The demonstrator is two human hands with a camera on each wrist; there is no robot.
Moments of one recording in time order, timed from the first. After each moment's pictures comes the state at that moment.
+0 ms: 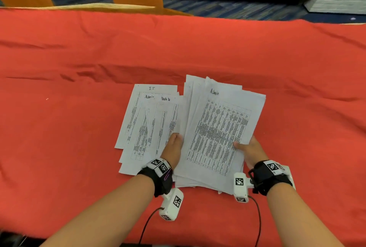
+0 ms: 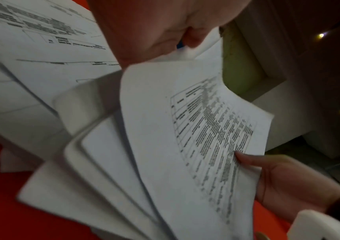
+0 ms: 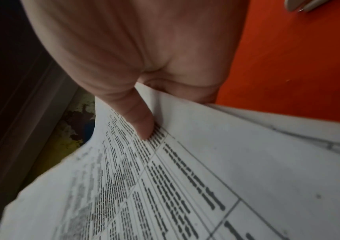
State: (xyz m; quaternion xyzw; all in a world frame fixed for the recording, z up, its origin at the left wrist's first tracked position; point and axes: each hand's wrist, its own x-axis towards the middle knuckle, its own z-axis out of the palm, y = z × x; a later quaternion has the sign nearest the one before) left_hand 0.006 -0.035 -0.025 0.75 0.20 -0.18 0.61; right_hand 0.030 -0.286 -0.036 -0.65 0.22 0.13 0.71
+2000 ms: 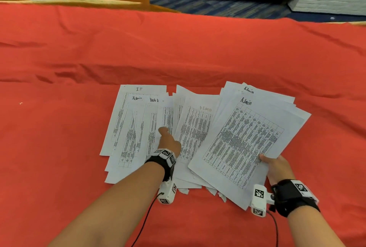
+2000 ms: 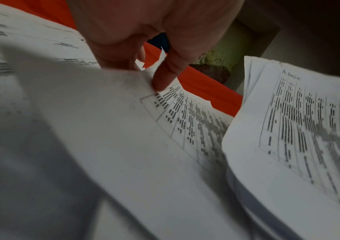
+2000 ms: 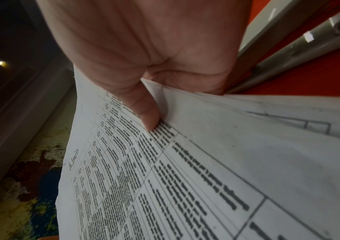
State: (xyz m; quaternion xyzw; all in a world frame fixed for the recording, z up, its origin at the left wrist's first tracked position) left_hand 0.057 -0.053 -0.058 0.86 0.22 -0.18 0.43; right_hand -0.007 -0.370 -0.059 -0.62 0.38 0.03 0.68
